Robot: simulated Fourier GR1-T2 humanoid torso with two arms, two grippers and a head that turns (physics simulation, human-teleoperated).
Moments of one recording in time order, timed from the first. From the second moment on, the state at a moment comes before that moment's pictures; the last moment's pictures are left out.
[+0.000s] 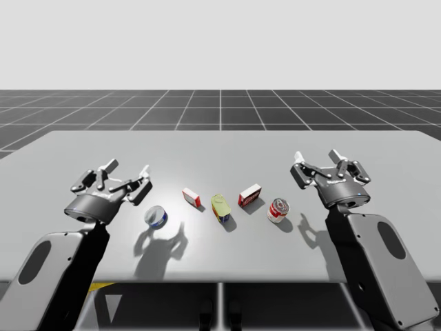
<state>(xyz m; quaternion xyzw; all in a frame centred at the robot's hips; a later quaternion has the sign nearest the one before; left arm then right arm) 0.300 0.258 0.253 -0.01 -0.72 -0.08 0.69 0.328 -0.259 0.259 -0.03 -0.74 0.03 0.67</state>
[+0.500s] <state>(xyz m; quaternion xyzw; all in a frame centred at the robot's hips) 0.249 0.208 0.230 -0.11 -0.67 -0.15 0.71 0.329 -0.261 0.258 -0.03 -0.74 0.02 0.67</state>
